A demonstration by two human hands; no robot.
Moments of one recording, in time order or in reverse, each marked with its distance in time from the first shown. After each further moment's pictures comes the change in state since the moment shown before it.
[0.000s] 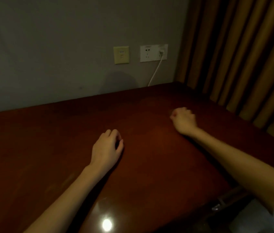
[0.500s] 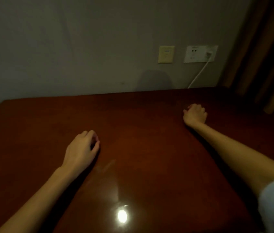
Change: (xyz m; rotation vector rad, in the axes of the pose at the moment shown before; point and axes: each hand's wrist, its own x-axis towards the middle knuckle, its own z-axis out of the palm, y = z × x) left_hand -0.068 -0.123 -0.089 0.191 0.009 -0.301; right_hand 0.036 -0.106 0.043 0.044 -0.004 0.075
